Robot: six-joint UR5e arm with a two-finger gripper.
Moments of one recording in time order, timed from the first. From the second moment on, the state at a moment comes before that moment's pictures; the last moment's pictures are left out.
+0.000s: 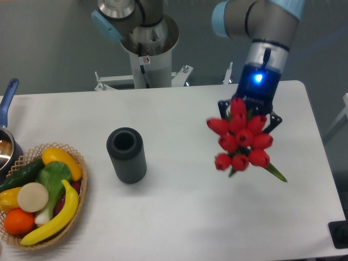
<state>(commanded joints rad) 2.77 -1.80 -1.76 -0.68 1.08 1.05</state>
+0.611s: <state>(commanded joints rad) 2.70 -1.96 -1.60 -0.83 1.42 1.08</state>
